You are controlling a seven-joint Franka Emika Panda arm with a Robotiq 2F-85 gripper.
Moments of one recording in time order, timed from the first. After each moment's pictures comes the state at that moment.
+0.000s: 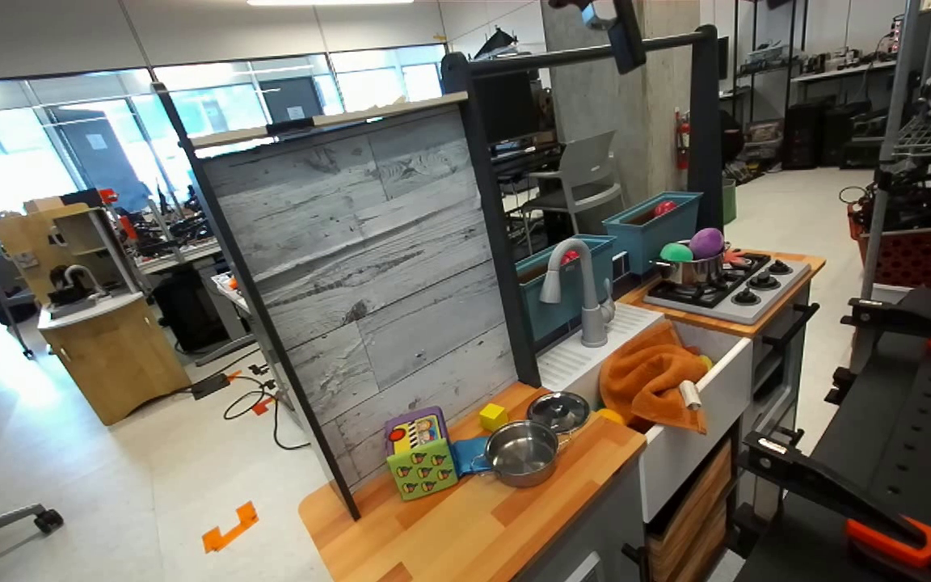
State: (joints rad) arm 0.05 -0.26 0.31 -2.33 0.02 1.88 0.87
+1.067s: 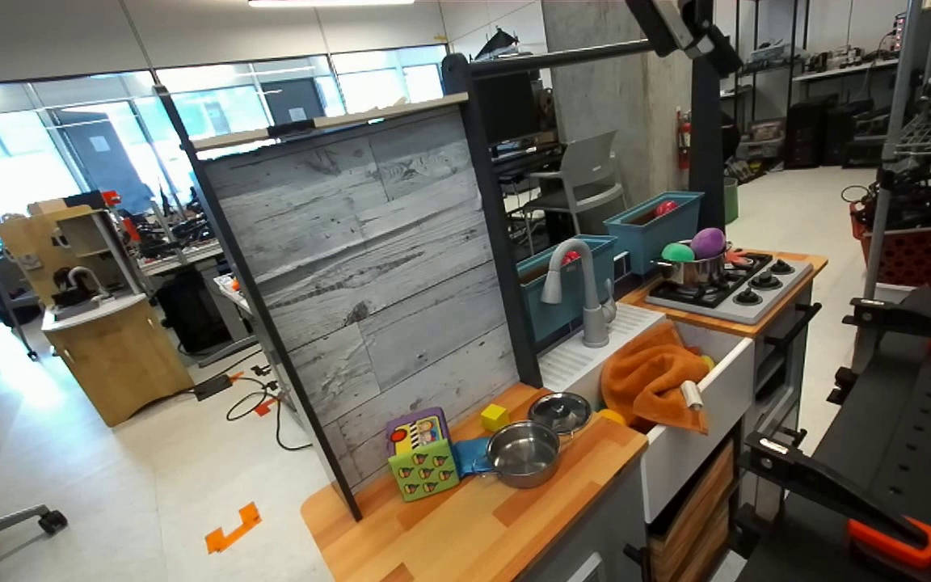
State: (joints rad) arm 0.02 -0.04 0.19 -2.13 -0.38 1.59 0.79
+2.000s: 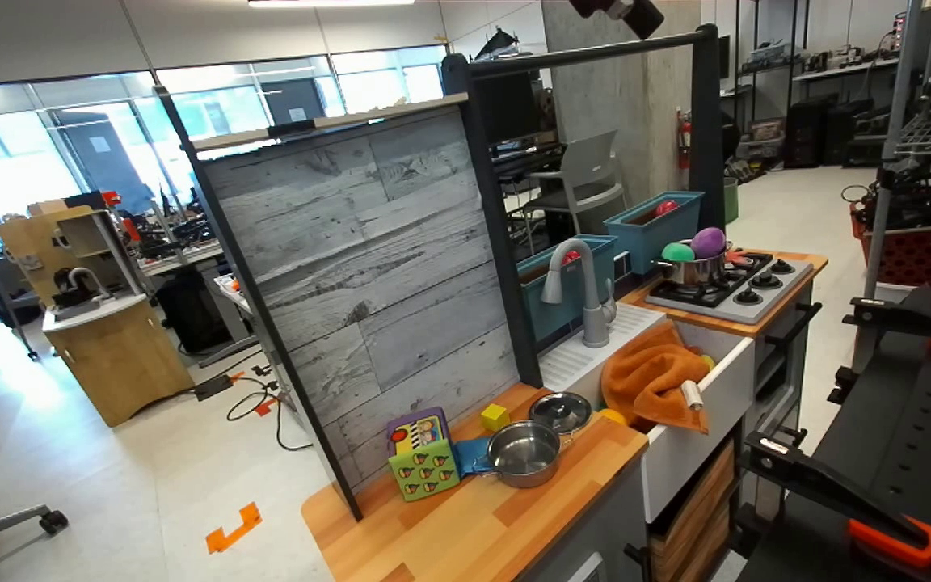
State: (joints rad) arm 0.10 0.17 0.16 -1.77 -0.38 1.39 0.38
